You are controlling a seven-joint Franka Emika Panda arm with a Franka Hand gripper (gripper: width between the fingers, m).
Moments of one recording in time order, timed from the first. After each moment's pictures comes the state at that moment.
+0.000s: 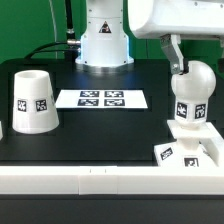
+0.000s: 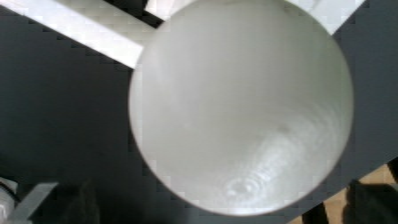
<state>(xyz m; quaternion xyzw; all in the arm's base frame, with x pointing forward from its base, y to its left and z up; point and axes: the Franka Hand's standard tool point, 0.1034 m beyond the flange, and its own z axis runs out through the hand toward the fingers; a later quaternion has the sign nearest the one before) 0.626 0.097 0.145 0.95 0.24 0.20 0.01</state>
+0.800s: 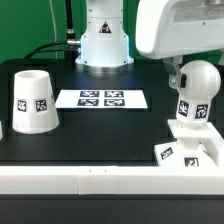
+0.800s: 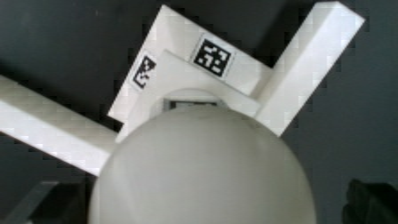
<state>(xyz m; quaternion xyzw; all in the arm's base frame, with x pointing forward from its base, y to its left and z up) 0.611 0.100 0.125 0.97 0.24 0.02 0.00</state>
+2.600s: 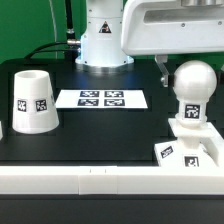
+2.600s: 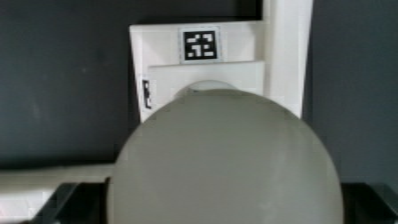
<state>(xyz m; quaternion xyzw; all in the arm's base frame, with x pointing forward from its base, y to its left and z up) 0.614 0.090 0.125 0.99 -0.13 0.02 -0.04</state>
